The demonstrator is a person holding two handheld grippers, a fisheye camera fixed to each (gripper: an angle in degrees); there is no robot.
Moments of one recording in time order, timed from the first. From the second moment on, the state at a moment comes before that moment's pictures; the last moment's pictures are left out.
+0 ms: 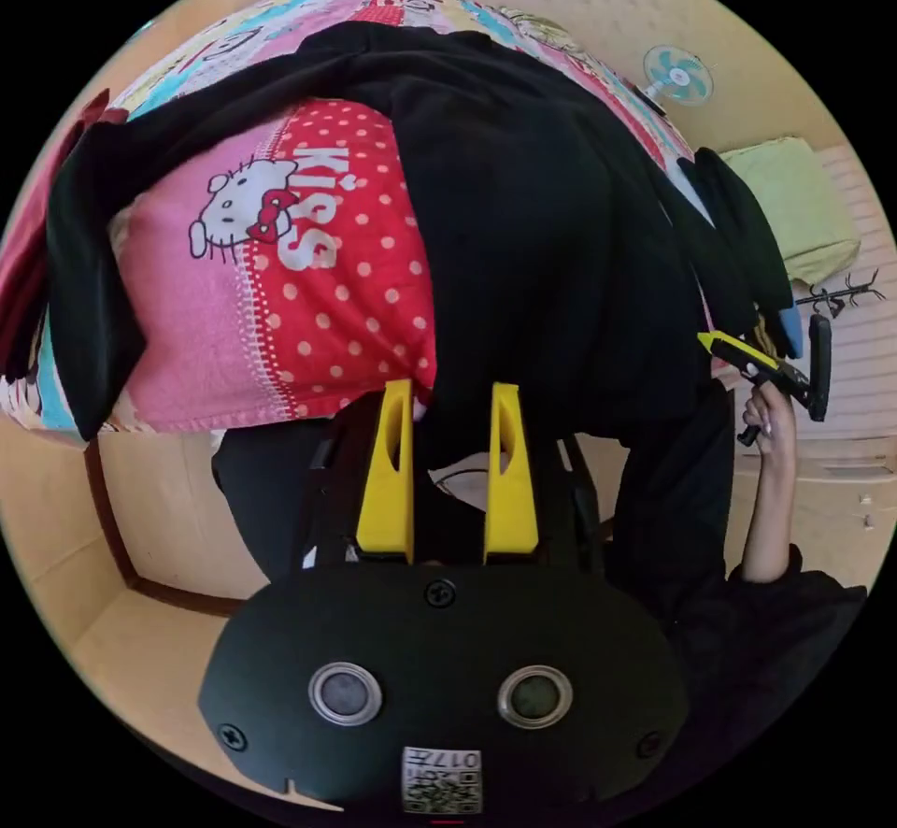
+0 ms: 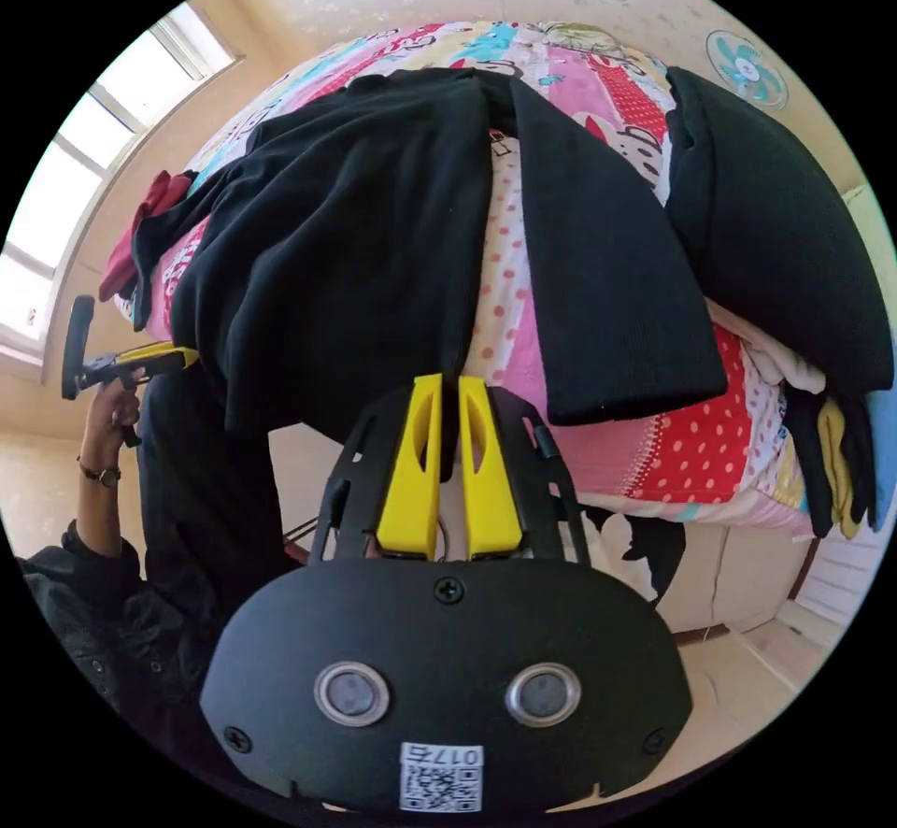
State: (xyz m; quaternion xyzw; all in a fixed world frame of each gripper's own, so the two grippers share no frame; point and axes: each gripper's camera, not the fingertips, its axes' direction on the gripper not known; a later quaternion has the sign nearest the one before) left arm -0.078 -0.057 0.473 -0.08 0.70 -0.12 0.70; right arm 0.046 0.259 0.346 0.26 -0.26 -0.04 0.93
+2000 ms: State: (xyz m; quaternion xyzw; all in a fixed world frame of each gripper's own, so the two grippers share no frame) left arm -0.275 0.028 0.541 0.04 0.78 -0.25 0.57; right arm 0.460 0.576 0.476 0.59 -0.52 0.27 0.55
